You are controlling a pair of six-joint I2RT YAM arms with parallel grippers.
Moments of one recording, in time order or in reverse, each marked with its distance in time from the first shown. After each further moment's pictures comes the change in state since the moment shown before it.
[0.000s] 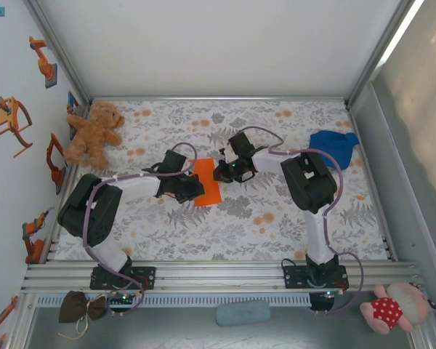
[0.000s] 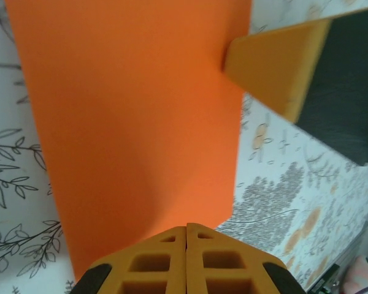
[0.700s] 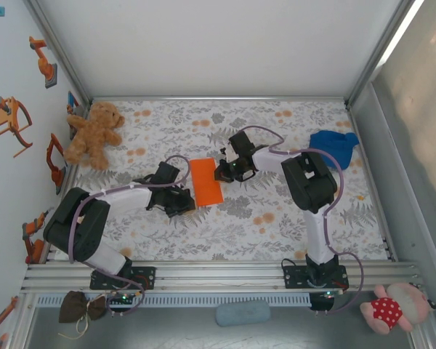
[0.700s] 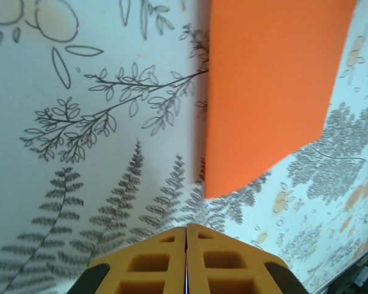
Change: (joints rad) left arm 0.006 -0.171 -0.140 -0.132 -0.043 0.053; right arm -0.008 -0.012 0.027 -0.053 0.016 0.001
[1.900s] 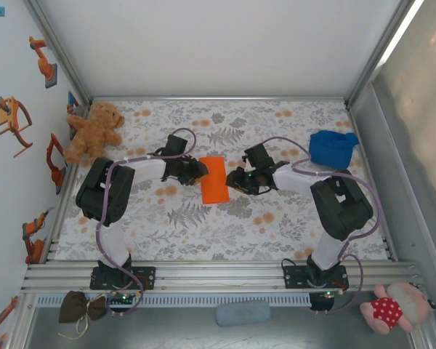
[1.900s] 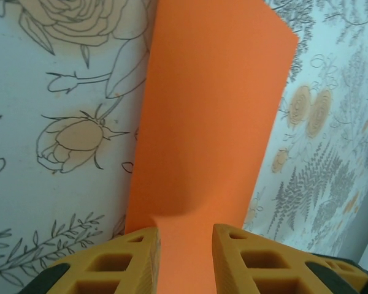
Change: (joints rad) left arm 0.069 0.381 0.375 0.142 0.043 -0.148; right arm 0.016 -0.384 -0.384 0.135 0.176 0.282
